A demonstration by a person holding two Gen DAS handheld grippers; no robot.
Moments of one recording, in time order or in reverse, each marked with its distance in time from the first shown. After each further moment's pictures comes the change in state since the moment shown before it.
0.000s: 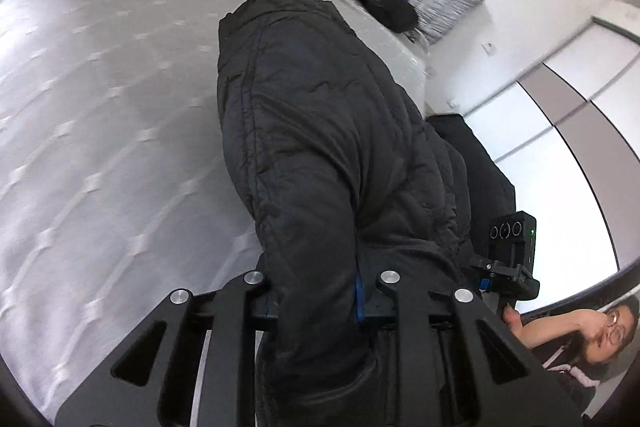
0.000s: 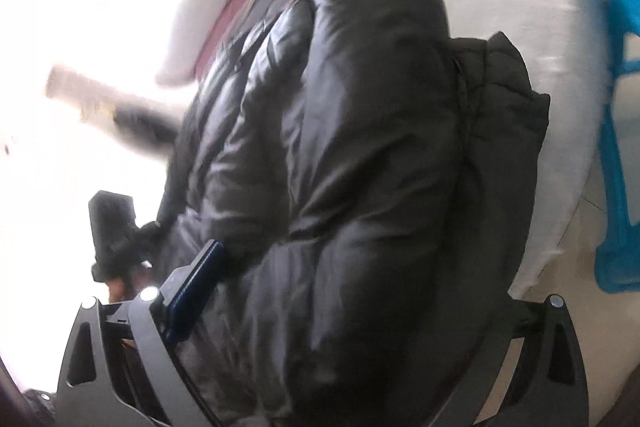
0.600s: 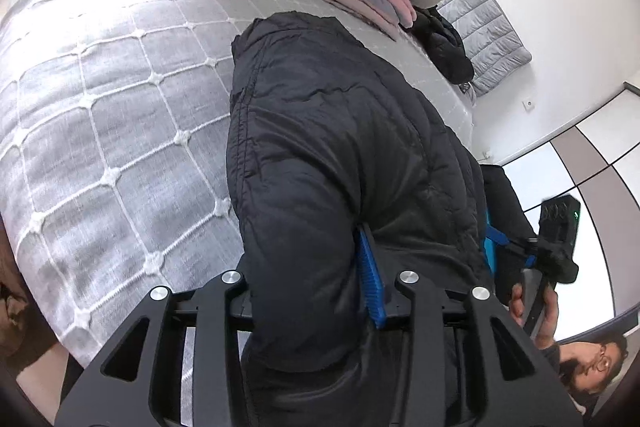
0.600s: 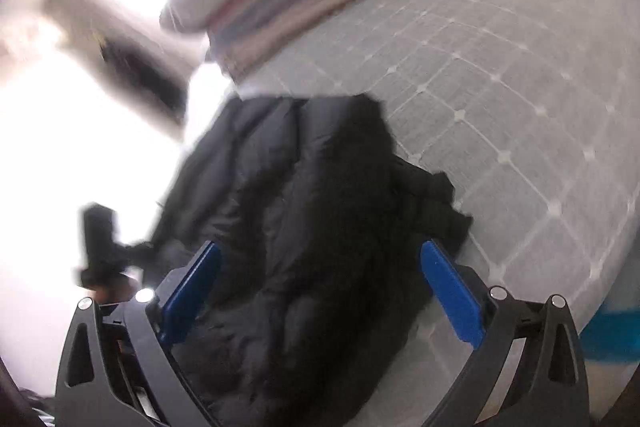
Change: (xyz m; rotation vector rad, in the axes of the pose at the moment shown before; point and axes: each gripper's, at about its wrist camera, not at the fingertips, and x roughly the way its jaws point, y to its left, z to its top) left arm -0.063 0.109 -0.029 -0.152 -0.104 0.082; right arm 0.080 0.115 0.043 -0.273 0.063 -0.245
